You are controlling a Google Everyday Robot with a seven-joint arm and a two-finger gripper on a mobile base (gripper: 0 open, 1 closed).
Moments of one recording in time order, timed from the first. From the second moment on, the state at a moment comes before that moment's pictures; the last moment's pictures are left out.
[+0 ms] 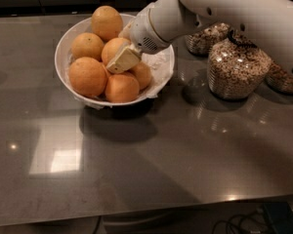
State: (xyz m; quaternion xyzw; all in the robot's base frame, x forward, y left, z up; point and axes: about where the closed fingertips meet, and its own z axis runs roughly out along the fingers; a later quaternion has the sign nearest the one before) arm 0.608 0.052 0.941 -0.59 0.68 0.14 0.41
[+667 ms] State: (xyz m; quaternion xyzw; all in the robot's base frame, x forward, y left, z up) arm 0.614 0.056 0.937 -0.59 0.68 0.15 0.40
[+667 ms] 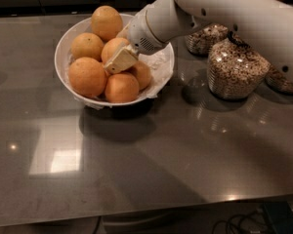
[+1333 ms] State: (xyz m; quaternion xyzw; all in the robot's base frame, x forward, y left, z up) arm 0.618 0.060 0.933 -0.59 0.68 0.16 0.40
